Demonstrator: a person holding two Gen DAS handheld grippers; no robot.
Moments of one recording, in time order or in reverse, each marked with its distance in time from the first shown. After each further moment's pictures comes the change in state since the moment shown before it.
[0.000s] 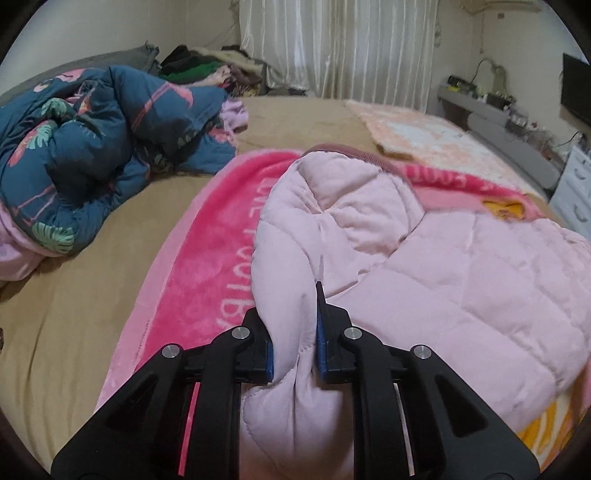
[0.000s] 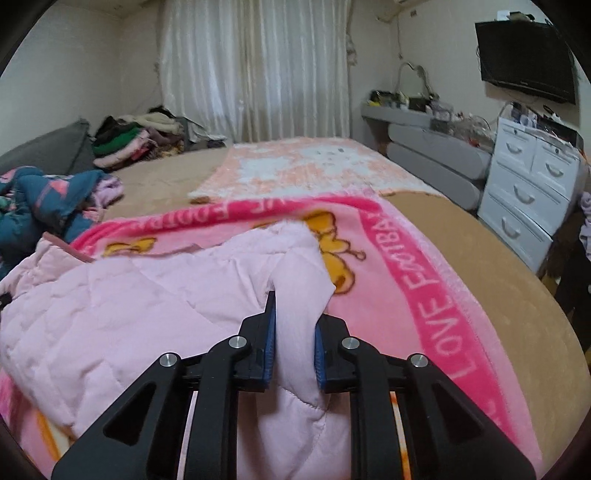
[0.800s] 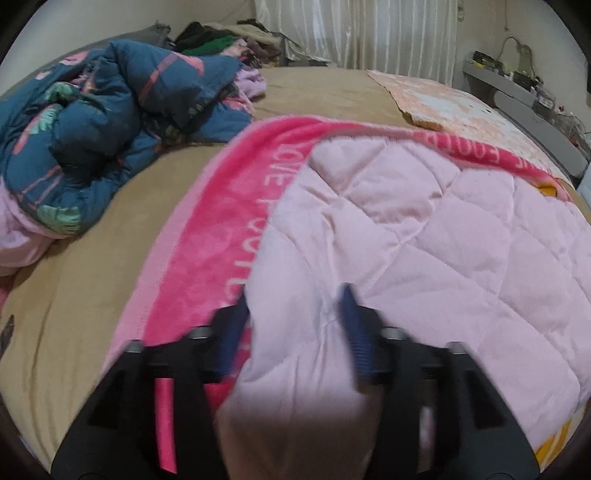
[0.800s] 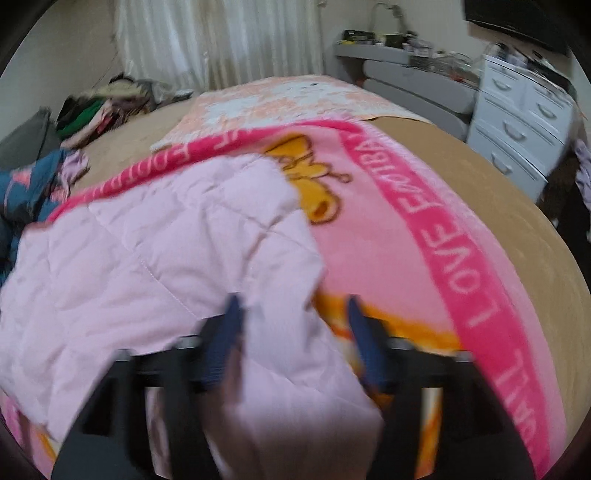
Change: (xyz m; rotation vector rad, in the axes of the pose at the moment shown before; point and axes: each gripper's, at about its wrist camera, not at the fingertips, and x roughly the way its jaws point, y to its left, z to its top) left arm 0.021 -0.002 -0.003 -0.019 0.092 0.098; right arm 0.031 -0.018 -0.027 0.133 0.179 -0.011
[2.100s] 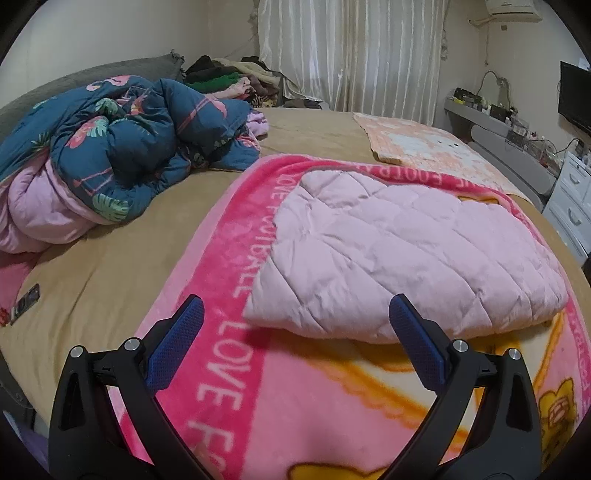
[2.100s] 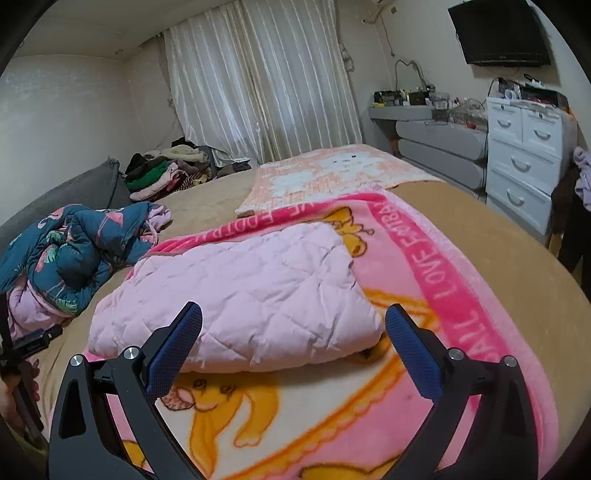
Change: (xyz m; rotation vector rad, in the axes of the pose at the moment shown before) left arm -0.168 0.011 -0.083 -0.031 -0.137 -0.066; right arm -0.216 0.007 -0.077 -0.011 -0.232 0.208
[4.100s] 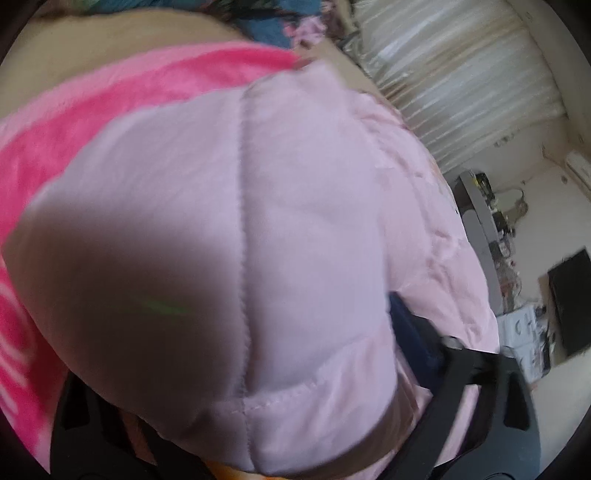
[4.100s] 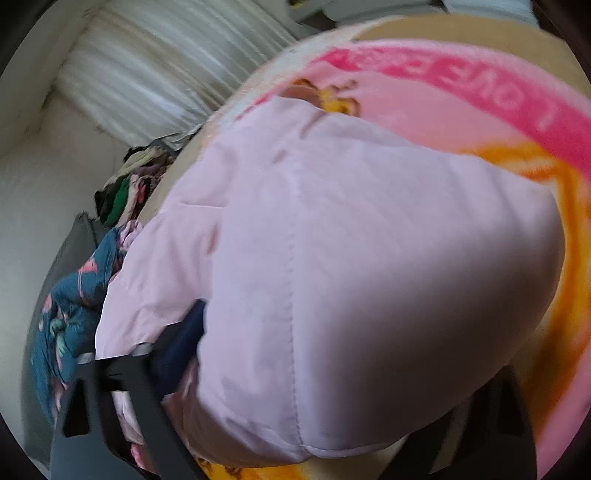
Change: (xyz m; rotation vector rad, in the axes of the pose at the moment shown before) left arm 0.186 0.003 -0.014 -0.623 0.197 -0.290; right arm 0.213 -0.050 -0.041 0.428 0.247 0.085
